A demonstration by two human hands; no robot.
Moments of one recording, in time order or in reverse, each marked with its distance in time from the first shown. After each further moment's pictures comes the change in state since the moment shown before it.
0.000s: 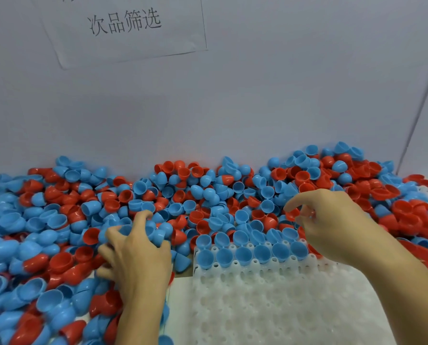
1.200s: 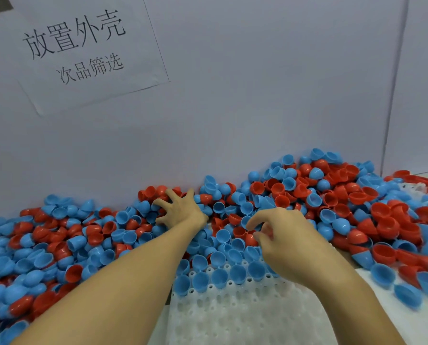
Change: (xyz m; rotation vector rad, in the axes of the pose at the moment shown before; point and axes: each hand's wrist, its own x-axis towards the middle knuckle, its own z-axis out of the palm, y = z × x) left_hand 0.075 0.132 0.101 0.418 -0.268 0.233; right_hand -0.003 0.003 0.001 0.281 -0.043 -0.021
